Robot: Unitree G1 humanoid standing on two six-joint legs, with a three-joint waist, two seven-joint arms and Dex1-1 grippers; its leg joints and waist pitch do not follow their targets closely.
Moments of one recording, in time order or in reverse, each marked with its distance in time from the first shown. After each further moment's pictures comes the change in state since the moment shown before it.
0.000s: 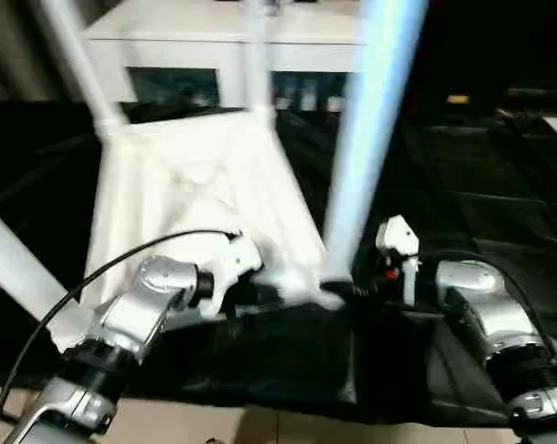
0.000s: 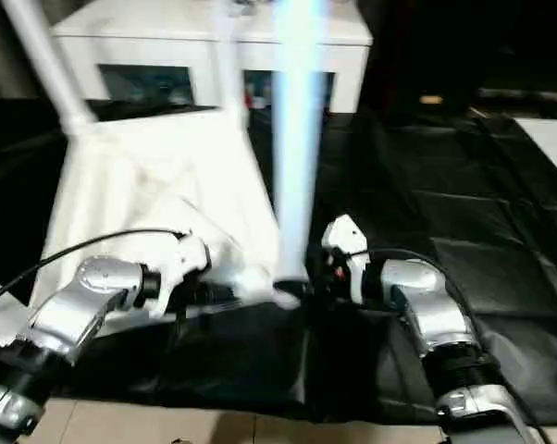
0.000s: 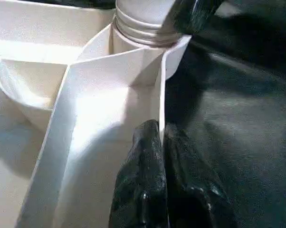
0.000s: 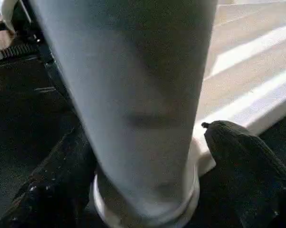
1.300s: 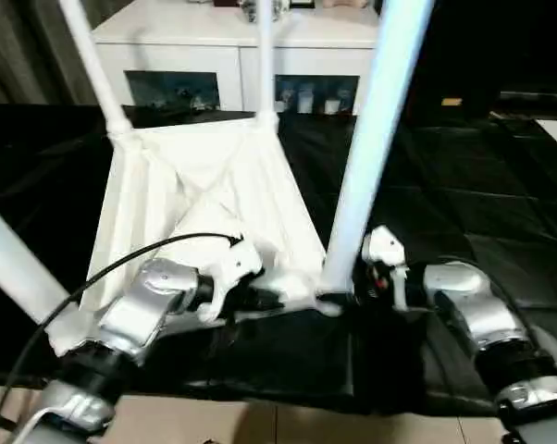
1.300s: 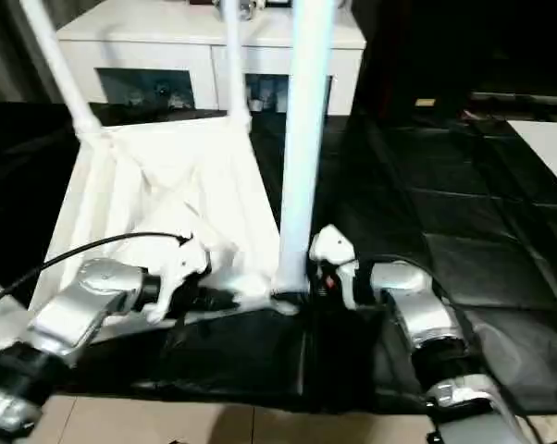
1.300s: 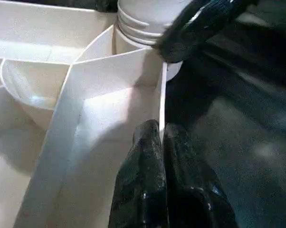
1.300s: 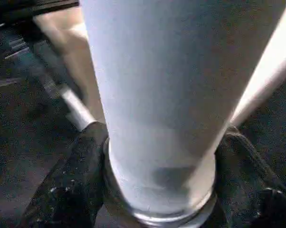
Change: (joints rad) left arm -0.059 -0.110 0.023 0.097 0.042 0.039 0.174; right arm -0.020 0.109 -0.050 0.117 -0.082 -0.031 -0.256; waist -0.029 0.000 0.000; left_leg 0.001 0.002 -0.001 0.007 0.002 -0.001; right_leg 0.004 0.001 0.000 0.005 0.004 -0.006
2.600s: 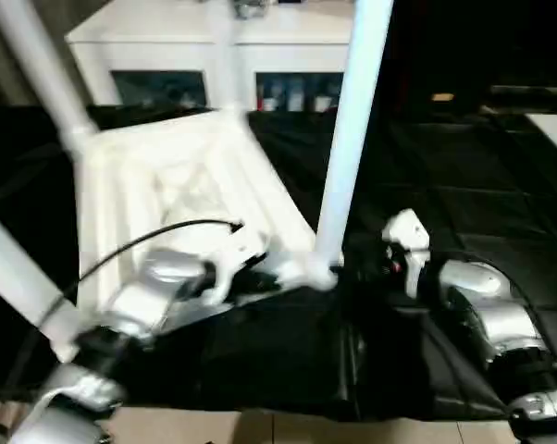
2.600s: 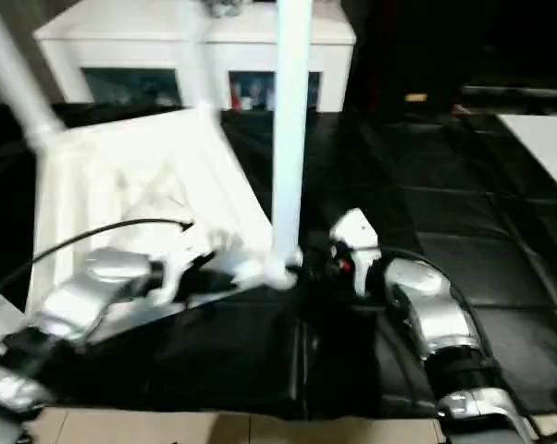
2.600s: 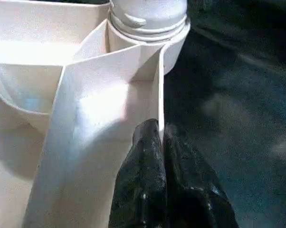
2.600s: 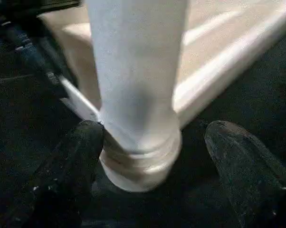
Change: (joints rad) left arm -0.005 0.109 -0.035 -0.036 -0.024 -0.009 -0.123; right arm 0.034 -0.109 0.019 -0.121 0.039 0.006 0.164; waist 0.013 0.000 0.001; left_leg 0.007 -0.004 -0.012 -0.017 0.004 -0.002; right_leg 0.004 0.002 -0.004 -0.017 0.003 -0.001
